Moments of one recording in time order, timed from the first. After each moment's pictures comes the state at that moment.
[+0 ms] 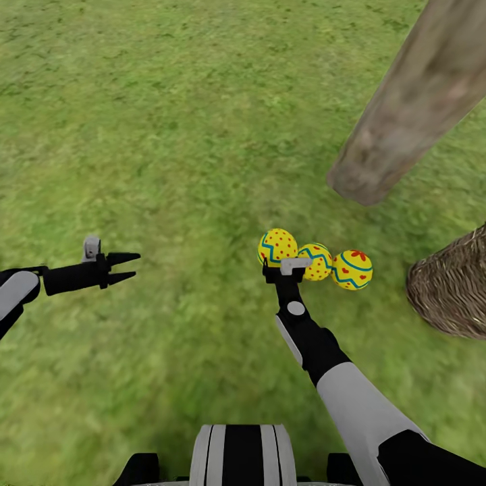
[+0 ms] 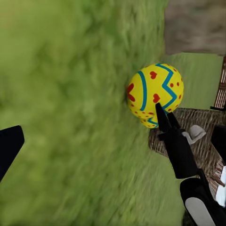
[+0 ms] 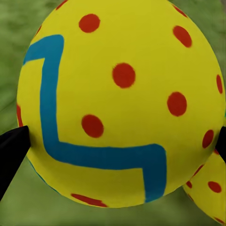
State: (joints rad) left arm -0.98 0.67 -0.38 -0.93 1.37 0.94 -0.55; right arm -0.87 0.16 0.28 -0.81 0.00 -0.10 -0.33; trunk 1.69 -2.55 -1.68
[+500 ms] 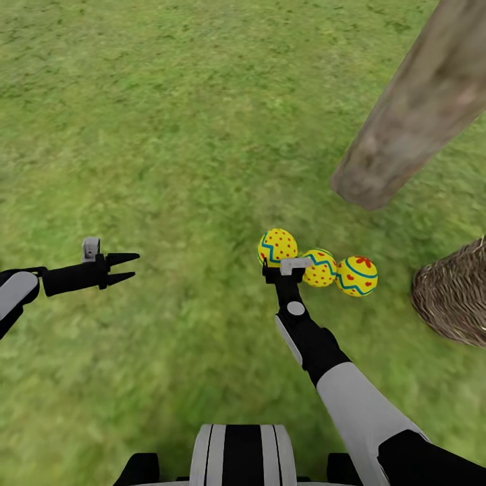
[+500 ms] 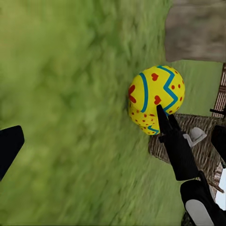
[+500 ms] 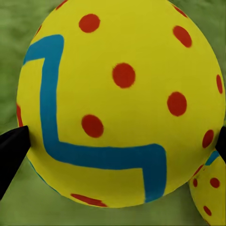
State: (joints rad) left arm -0.98 0.66 -0.38 -0.92 1.38 0.94 -0.55; right arm -0.87 0.16 0.29 -0.81 0.00 -0.10 -0.33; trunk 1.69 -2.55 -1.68
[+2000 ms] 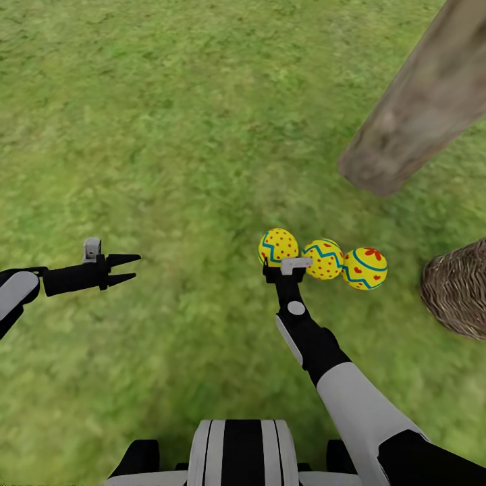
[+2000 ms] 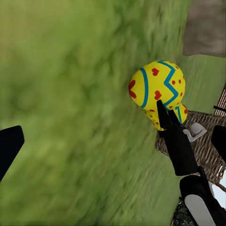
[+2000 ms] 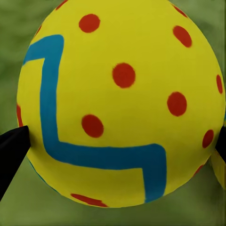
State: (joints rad) left arm -0.98 0.66 -0.38 -0.93 1.37 0.96 -0.55; right arm -0.87 0.16 0.28 -0.81 -0.01 -0.10 -0.33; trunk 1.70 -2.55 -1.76
